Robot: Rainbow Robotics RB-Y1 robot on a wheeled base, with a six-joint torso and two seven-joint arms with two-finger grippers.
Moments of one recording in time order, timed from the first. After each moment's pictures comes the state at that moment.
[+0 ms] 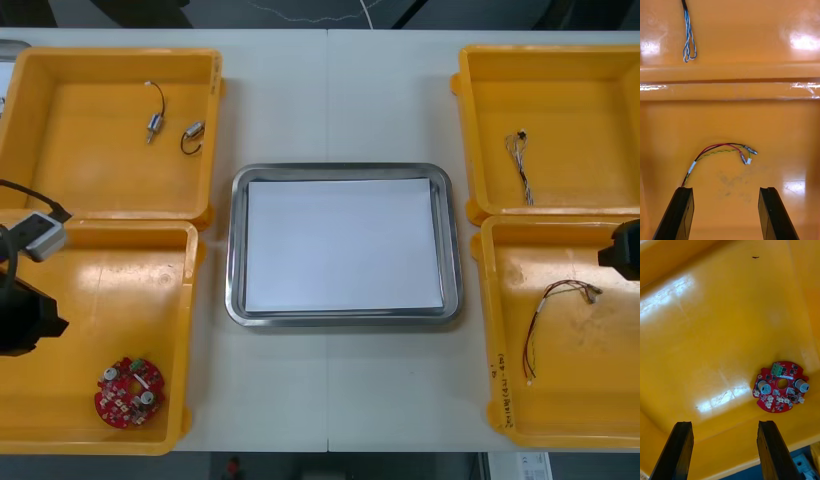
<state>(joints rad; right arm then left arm) -0.22 -0.50 -0.41 -2.14 -0.56 1.92 1.53 0.06 1.07 0.13 -2.32 1.03 1.63 -1.46</state>
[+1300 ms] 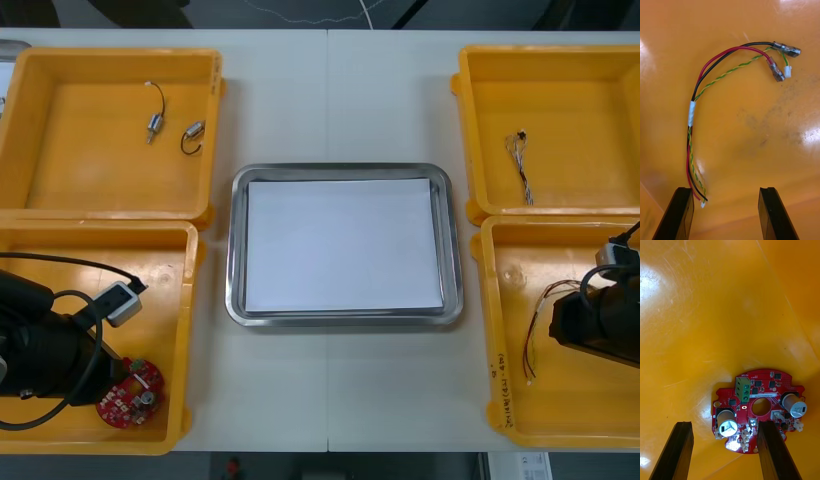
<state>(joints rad) -0.04 -0.33 -0.23 -2.18 -0.31 1.90 1.26 0.04 1.15 -0.34 -2.23 0.84 1.25 -1.47</state>
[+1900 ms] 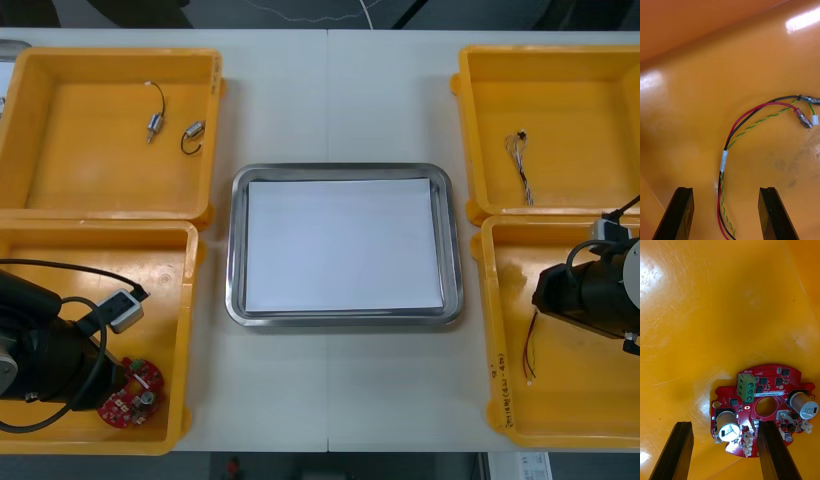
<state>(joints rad) -0.09 -0.29 -0.23 -2.11 -0.30 1.77 1.22 0.02 1.15 -0.39 -2.19 0.83 1.25 -1.47</state>
